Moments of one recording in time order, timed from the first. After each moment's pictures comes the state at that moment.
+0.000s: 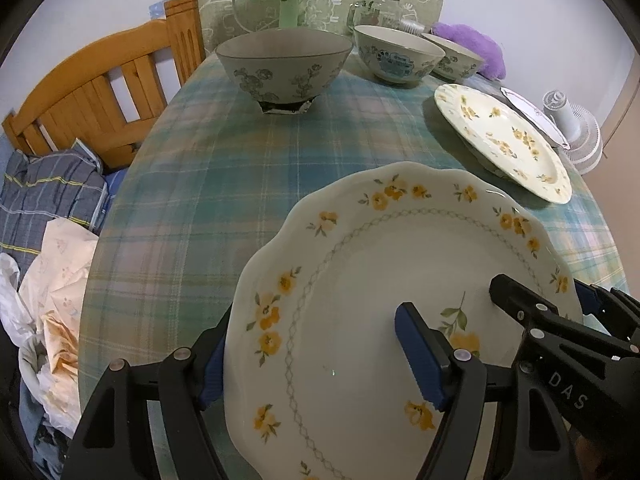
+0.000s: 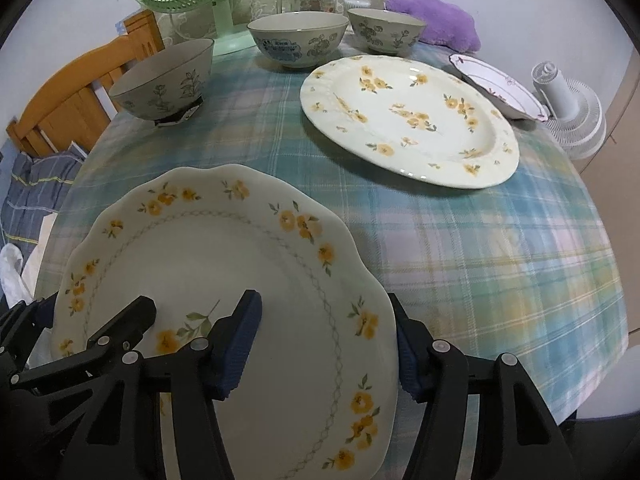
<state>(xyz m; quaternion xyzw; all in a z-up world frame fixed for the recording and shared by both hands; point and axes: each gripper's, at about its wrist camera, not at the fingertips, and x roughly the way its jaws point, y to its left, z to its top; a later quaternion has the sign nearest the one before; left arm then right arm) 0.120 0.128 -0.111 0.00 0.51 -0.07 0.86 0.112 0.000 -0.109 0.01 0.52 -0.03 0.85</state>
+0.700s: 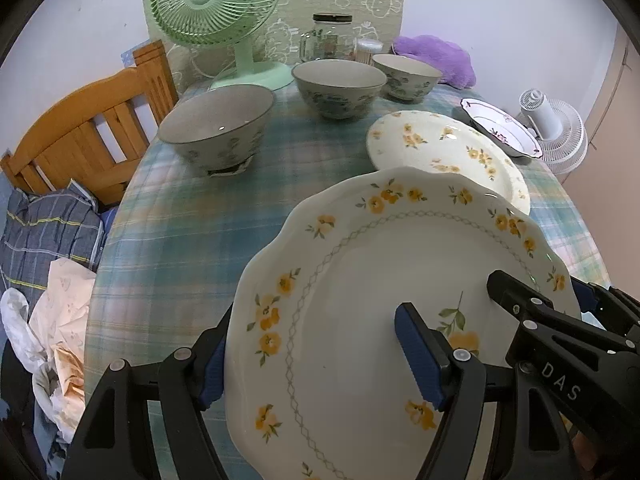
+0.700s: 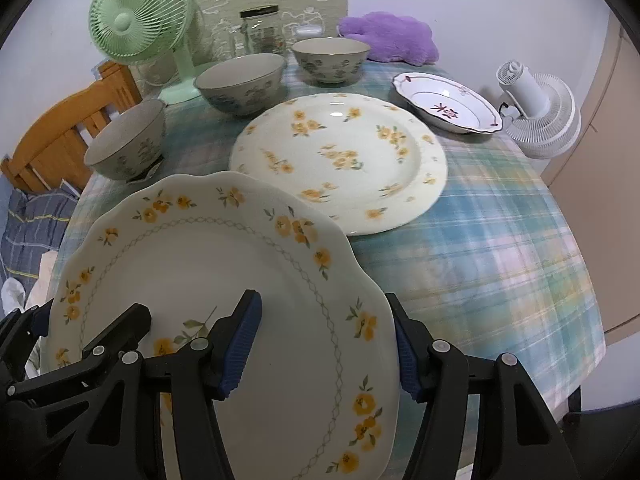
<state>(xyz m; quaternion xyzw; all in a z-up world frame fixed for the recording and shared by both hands) 0.129 0.056 -0.066 0.03 0.49 -0.07 0.87 0.113 -0.066 -0.069 0.04 0.50 -0.06 0.86</state>
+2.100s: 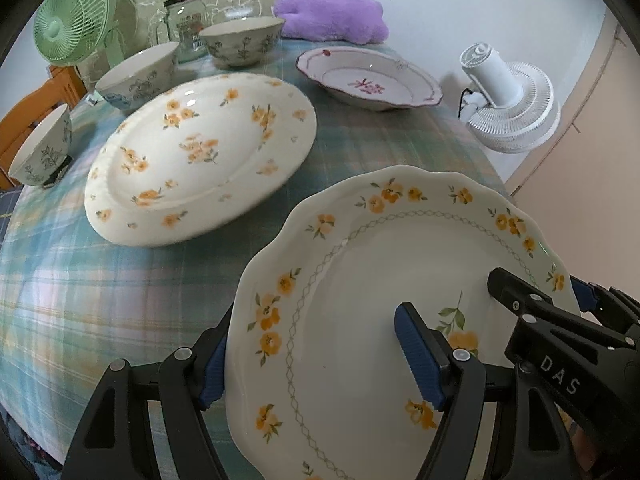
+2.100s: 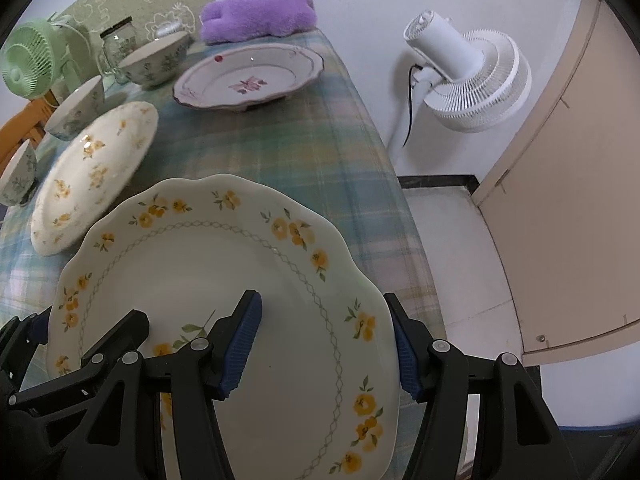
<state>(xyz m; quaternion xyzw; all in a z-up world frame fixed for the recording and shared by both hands) 0.148 -0.196 -0.108 0.01 0.53 -0.09 0.85 0.116 -0.332 -0.094 0.03 0.53 -0.09 0.84</state>
